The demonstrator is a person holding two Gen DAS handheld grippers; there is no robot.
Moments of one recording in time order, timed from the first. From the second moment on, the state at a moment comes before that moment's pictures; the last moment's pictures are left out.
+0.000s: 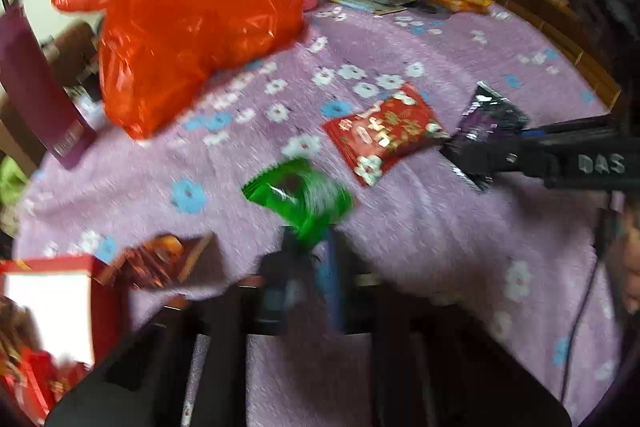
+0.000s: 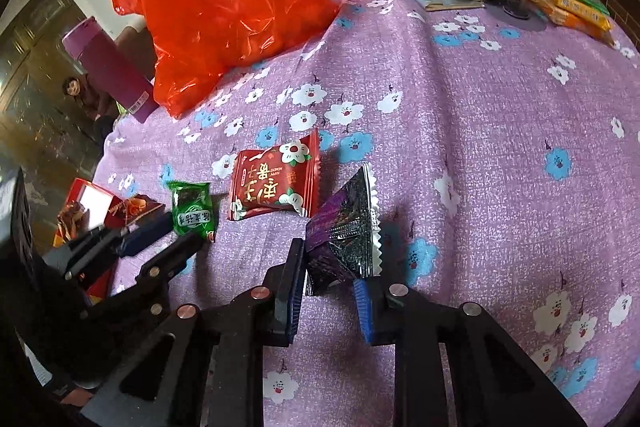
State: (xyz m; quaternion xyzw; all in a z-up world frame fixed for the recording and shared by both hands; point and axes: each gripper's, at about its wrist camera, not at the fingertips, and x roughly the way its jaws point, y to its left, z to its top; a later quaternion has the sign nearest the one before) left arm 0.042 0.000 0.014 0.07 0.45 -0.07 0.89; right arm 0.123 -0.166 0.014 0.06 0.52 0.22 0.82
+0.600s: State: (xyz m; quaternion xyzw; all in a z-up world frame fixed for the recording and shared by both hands) left arm 0.070 0.011 0.023 -0.04 0.48 -0.02 0.88; right arm 0.126 -0.172 0.013 0.08 0.53 0.22 0.82
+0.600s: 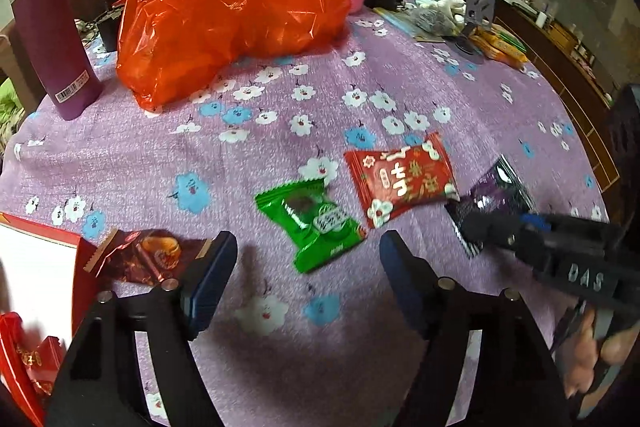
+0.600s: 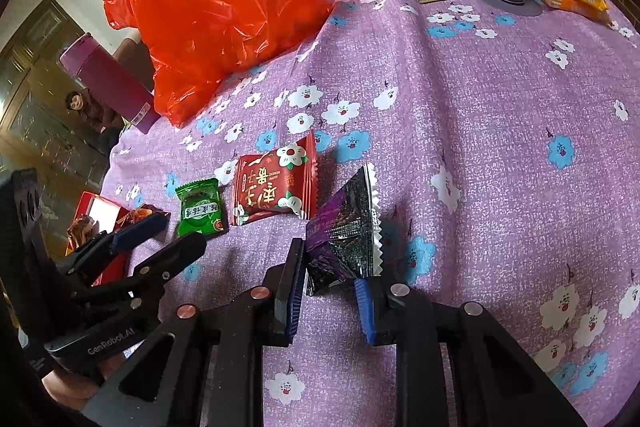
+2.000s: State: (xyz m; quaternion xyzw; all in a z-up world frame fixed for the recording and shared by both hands) left arm 0.004 -0.005 0.046 0.05 0.39 -0.05 0.92; right arm 0.124 -0.189 0.029 0.14 0.51 0.26 0.81
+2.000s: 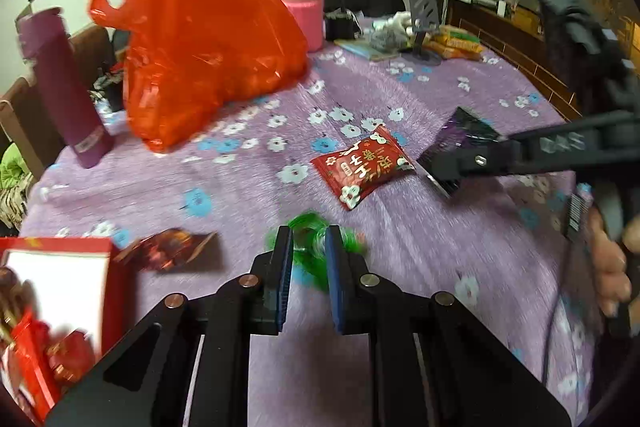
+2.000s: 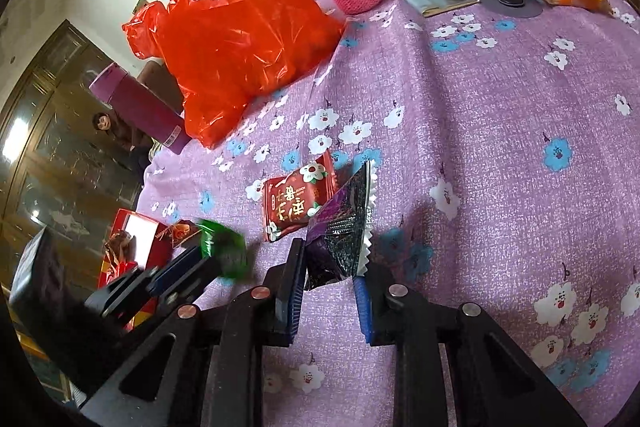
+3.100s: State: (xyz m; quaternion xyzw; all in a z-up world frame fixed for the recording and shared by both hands) left arm 0.027 0.002 0.017 0.01 0.43 -0.07 0.90; right arm 0.117 -0.162 0.022 0.14 0.52 0.27 0.80
